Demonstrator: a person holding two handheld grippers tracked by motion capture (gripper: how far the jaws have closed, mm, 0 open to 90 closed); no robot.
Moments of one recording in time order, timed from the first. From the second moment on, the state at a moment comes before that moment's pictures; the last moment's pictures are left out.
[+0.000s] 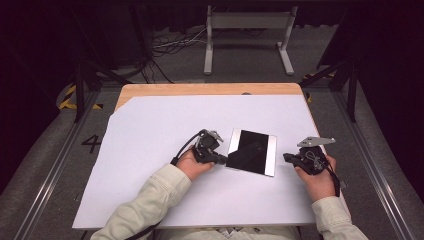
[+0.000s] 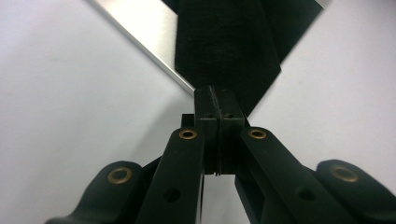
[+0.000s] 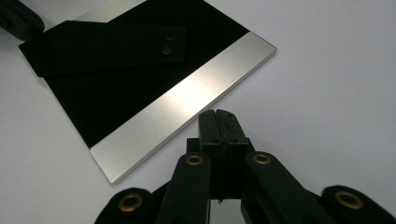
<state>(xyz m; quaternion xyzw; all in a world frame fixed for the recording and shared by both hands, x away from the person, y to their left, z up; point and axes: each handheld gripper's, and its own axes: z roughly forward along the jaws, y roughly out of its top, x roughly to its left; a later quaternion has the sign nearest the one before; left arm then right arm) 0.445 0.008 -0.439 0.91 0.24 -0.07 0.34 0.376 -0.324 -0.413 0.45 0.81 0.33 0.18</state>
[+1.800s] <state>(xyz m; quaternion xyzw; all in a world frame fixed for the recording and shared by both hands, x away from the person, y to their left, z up) 0.428 0.066 -0.414 0.88 0.24 0.03 0.40 0.490 -0.331 -0.424 0.53 0.78 0.30 0.13</state>
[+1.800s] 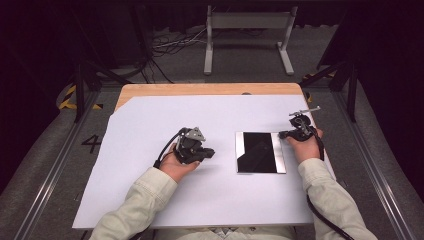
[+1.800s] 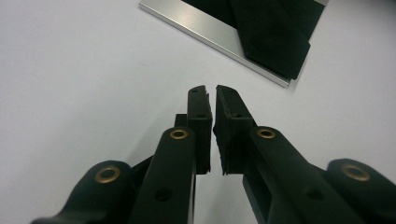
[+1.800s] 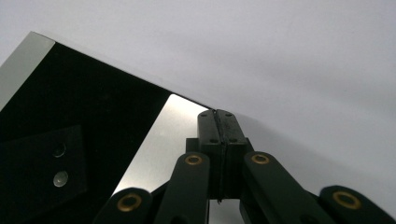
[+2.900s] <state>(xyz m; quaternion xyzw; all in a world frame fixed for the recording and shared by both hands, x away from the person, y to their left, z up) 0.429 0.093 -0.420 0.87 0.28 0.02 0.40 0.511 -0.221 -0.426 0.41 0.86 0.30 0.10</state>
